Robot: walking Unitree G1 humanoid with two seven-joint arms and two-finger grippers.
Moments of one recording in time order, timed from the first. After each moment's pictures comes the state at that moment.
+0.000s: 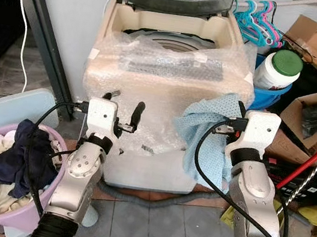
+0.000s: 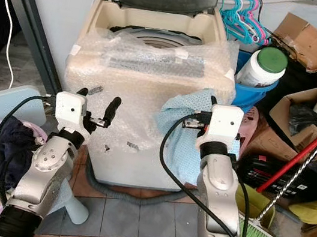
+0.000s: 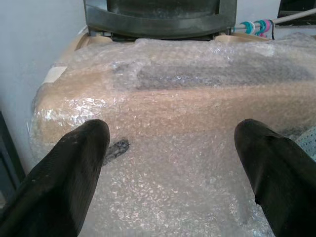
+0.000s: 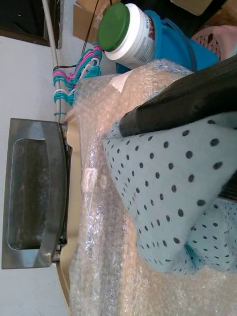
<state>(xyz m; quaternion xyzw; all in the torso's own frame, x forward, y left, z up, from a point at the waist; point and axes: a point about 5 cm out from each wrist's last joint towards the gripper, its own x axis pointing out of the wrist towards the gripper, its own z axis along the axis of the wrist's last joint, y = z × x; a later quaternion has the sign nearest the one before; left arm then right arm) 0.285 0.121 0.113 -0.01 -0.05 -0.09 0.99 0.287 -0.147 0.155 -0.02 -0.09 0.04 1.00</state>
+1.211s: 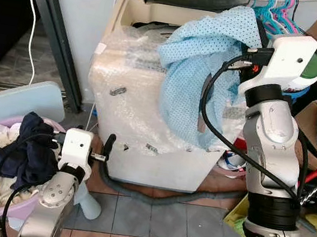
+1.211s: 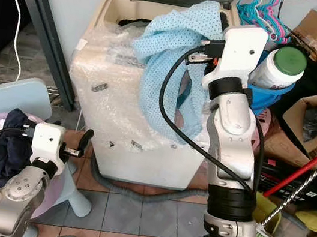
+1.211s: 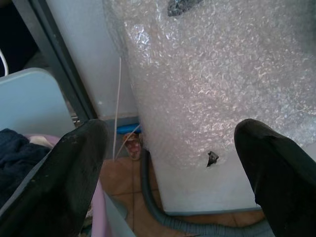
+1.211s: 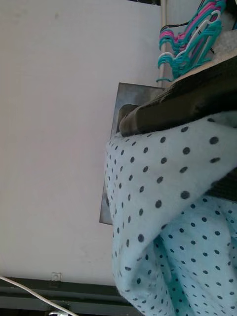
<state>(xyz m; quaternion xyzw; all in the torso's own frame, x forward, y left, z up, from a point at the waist) 0.231 0.176 0.040 0.05 0.11 -0.02 0.99 0.326 -0.133 0.262 -0.04 -0.25 0.10 0.96</state>
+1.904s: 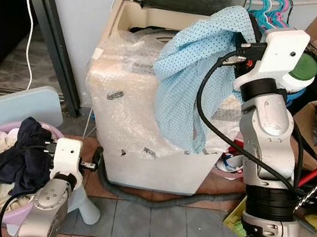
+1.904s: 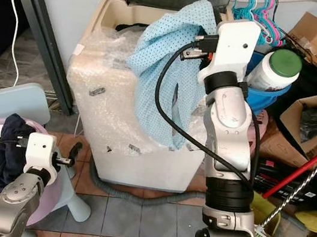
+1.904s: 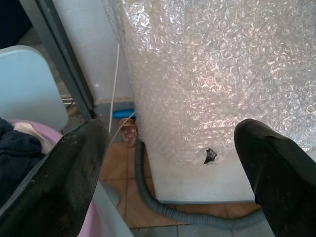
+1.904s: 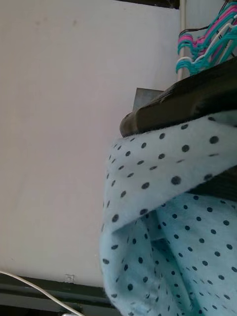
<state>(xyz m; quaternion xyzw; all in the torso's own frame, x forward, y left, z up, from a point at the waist) 0.239 0.175 0.030 0.01 0.15 0.00 0.99 0.330 -0.123 0.271 -0.06 -0.27 0.13 0.95</state>
